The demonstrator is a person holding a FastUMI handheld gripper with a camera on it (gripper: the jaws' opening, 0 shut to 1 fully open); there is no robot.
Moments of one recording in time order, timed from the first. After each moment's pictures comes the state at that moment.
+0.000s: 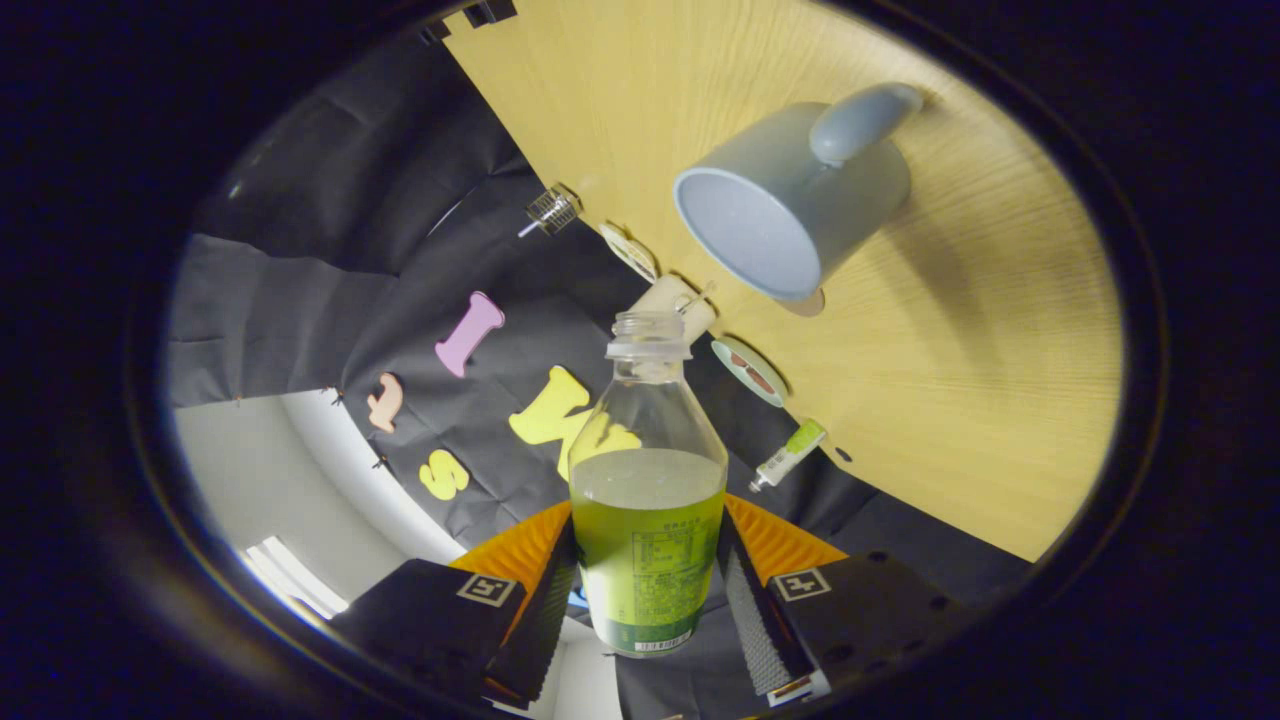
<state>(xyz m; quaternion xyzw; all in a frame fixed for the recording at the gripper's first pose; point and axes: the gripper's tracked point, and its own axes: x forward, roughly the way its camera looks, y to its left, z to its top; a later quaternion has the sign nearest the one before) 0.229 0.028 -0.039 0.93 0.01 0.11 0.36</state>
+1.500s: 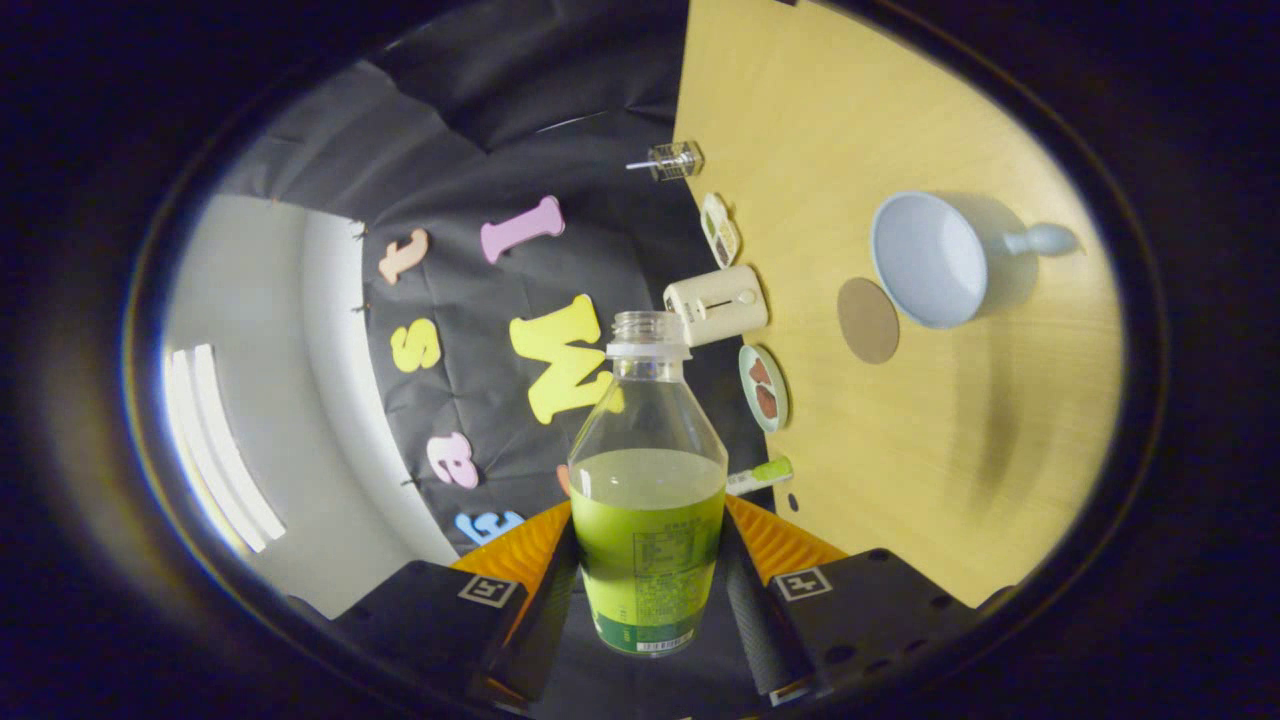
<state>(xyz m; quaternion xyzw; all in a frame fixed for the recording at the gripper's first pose) 0.237 0.065 0.000 0.77 0.04 0.12 0.63</state>
